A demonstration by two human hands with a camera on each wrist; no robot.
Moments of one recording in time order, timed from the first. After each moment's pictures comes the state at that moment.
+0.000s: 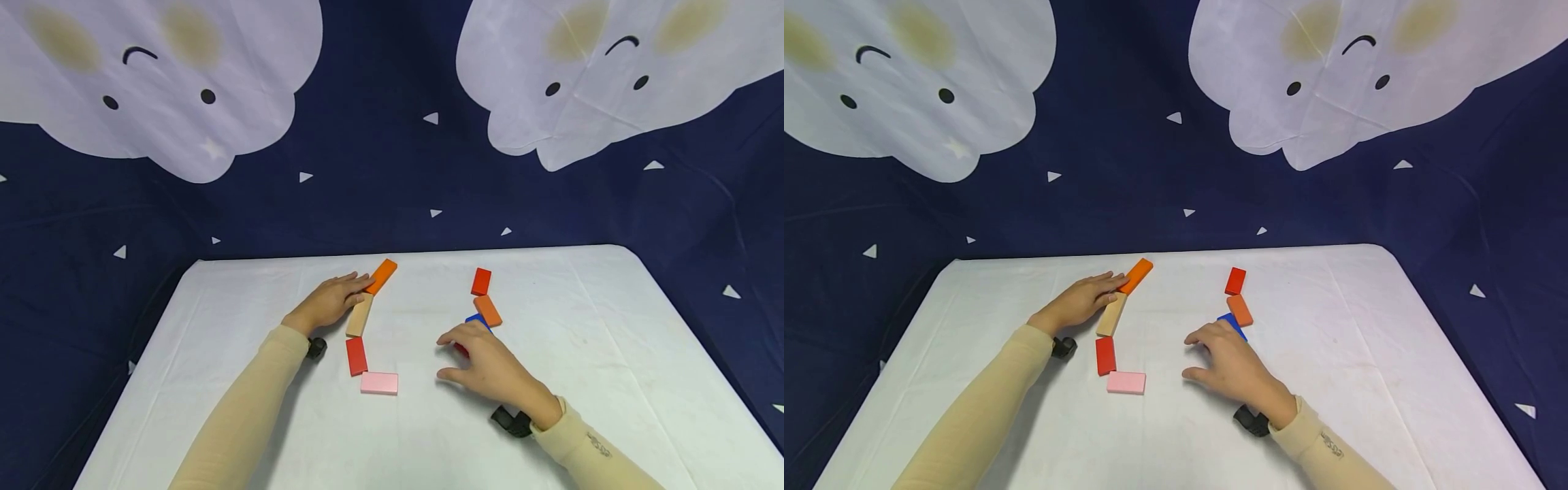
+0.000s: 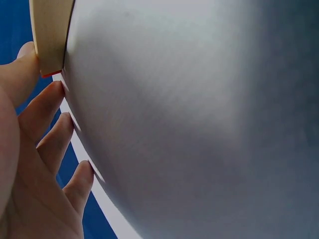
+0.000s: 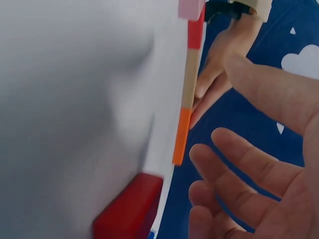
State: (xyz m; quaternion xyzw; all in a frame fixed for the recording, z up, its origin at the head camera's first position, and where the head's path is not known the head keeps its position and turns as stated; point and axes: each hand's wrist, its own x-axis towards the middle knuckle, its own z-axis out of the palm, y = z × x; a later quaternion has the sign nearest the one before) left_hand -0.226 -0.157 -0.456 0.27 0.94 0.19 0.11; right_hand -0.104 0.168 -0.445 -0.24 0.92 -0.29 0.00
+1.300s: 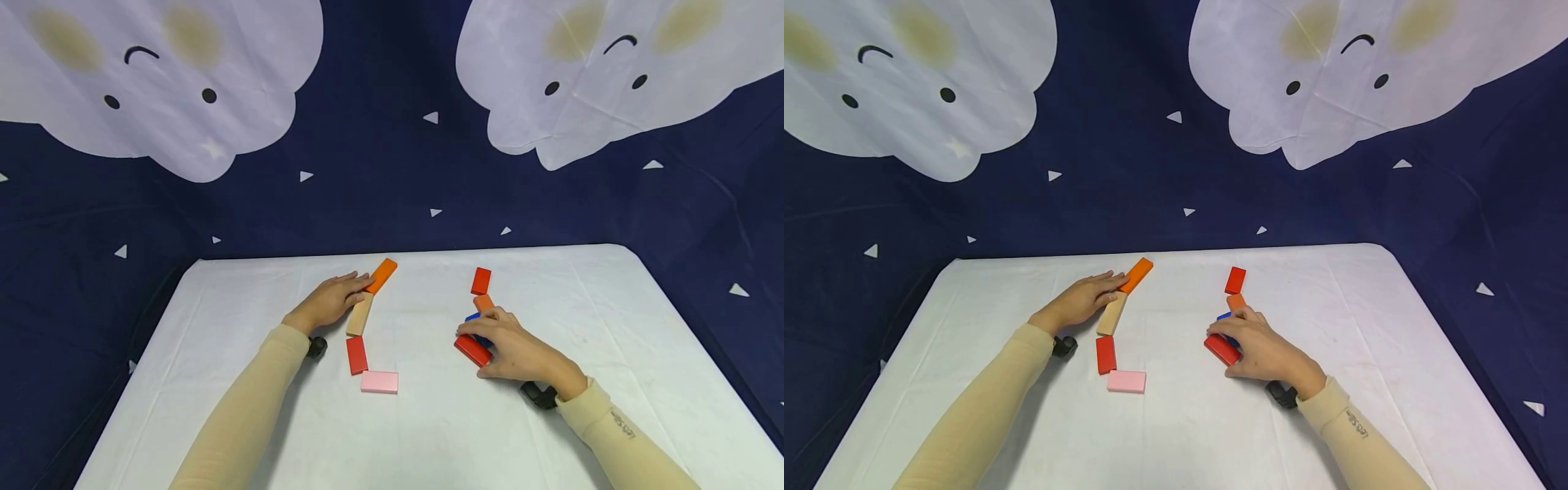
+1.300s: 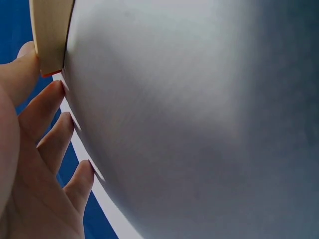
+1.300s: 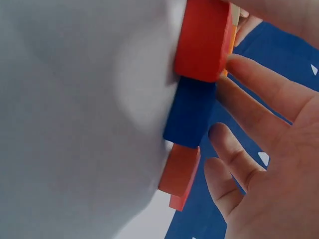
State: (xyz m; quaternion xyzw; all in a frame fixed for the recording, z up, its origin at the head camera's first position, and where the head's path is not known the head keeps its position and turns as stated) left_hand -0.228 -0.157 -0.459 0.27 0.94 0.19 0.10; right_hand -0.134 0.223 -0.454 -0.30 0.92 -0.24 0.08
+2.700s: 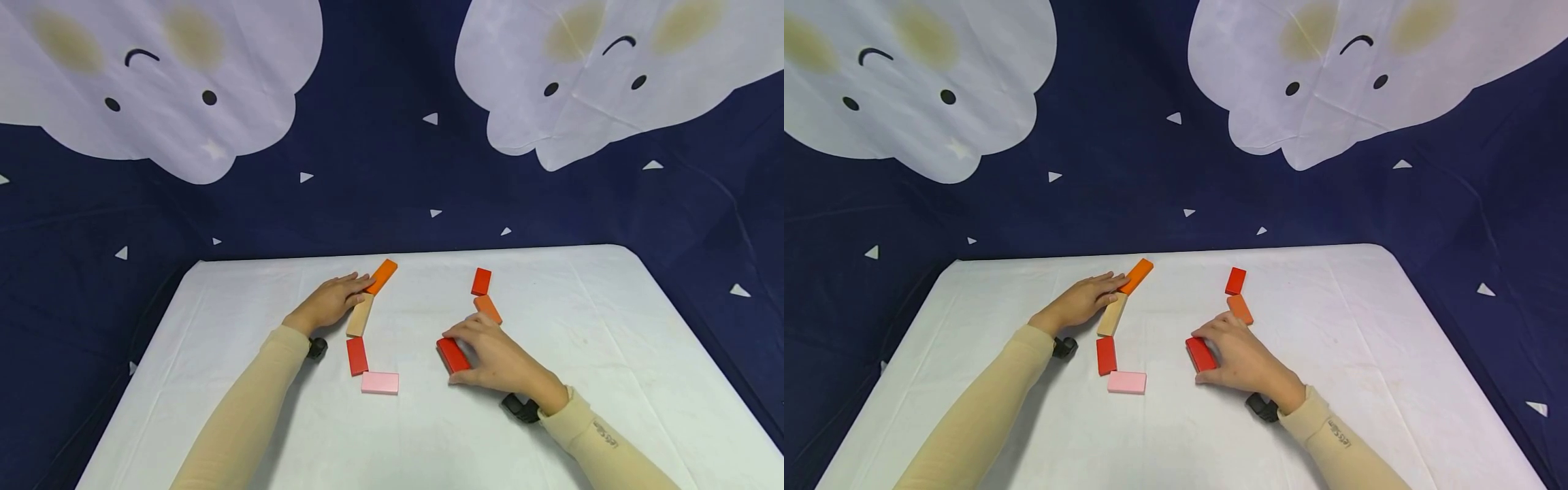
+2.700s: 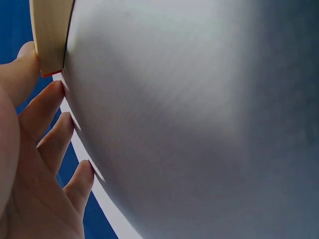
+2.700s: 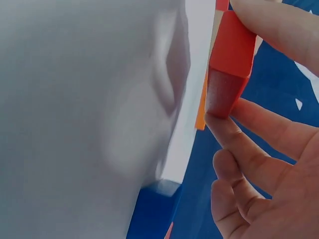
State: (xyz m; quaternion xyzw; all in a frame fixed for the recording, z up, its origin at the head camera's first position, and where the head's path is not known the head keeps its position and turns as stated) left_hand -0.225 -0.156 -0.455 0.26 0.94 0.19 0.11; right_hand -0.120 0.187 -0.450 -0.30 0.92 -0.24 0.02
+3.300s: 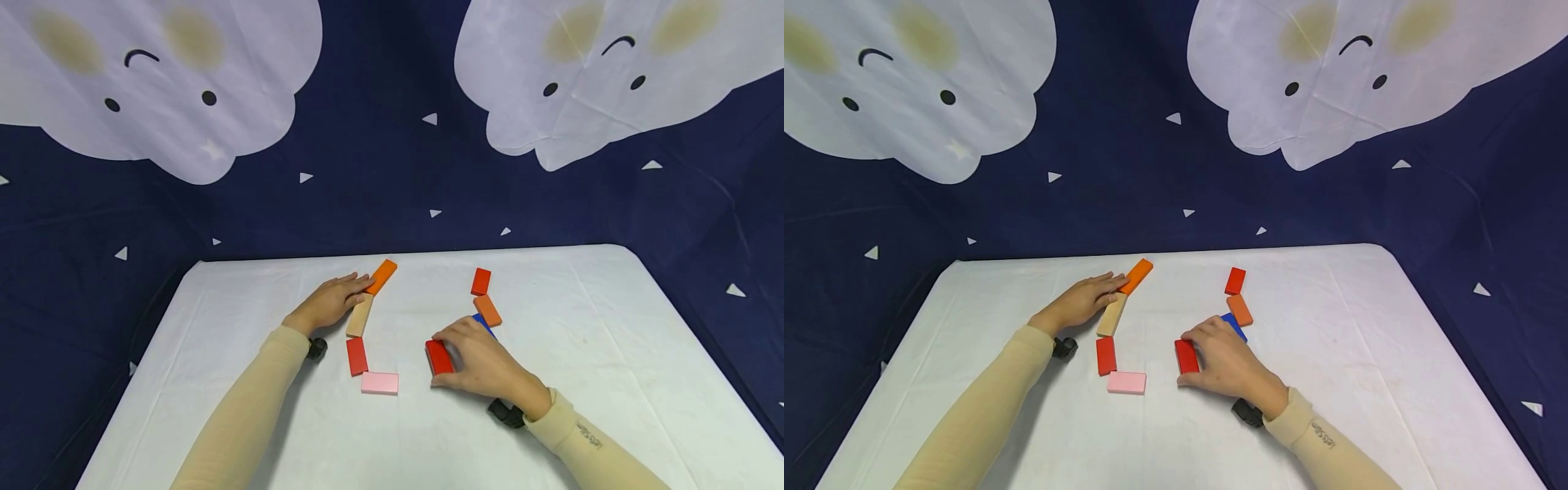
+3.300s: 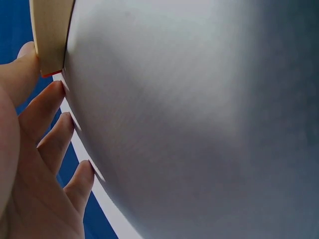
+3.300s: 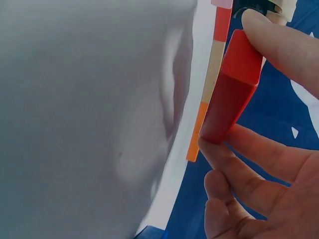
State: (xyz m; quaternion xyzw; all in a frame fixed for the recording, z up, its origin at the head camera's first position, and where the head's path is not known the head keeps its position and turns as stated) left_hand -0.225 -0.156 -0.455 0.26 0.94 0.19 0.11; right_hand -0.114 0.162 -0.453 -0.30 0.93 -0.22 -0.01
